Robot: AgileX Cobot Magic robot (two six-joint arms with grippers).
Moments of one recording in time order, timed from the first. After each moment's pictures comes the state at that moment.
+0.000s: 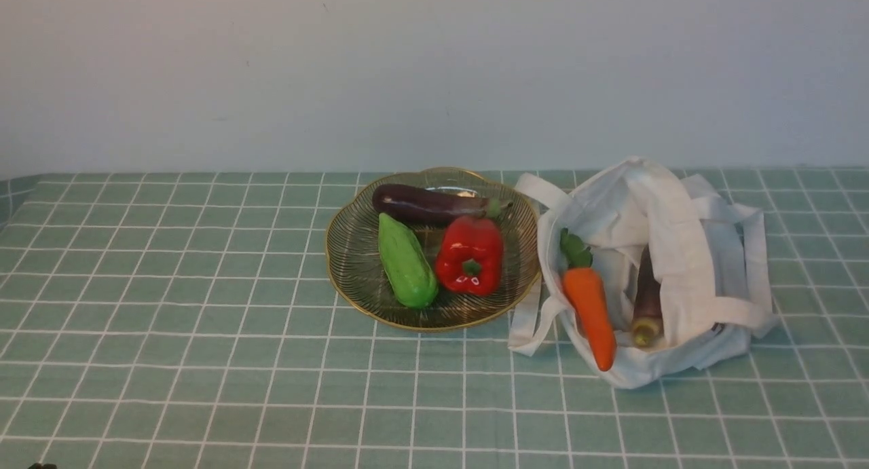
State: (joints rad) right arm 0.09 0.59 -0.55 0.41 0.67 0.04; left arm -0.04 -0.01 0.03 -0.03 0.38 0.06
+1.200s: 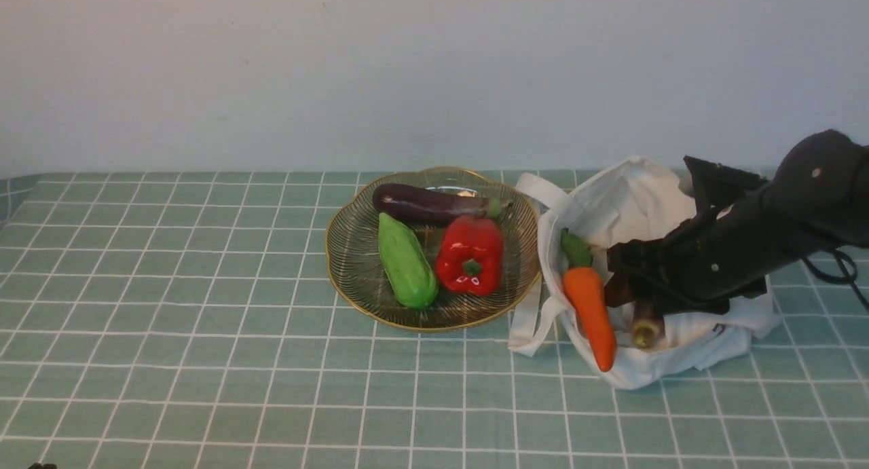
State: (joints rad) right arm 0.20 1.80 -1.08 0.49 0.64 -0.12; left arm -0.04 -0.01 0.03 -0.03 0.38 0.06
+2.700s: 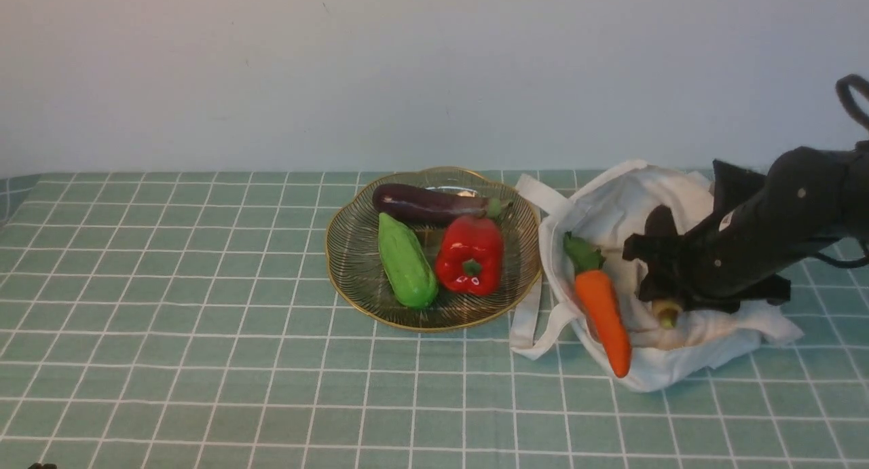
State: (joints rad) right arm 0.20 1.78 -1.09 0.20 0.58 0.31; left arm -0.04 -0.01 0.03 -0.03 0.38 0.06
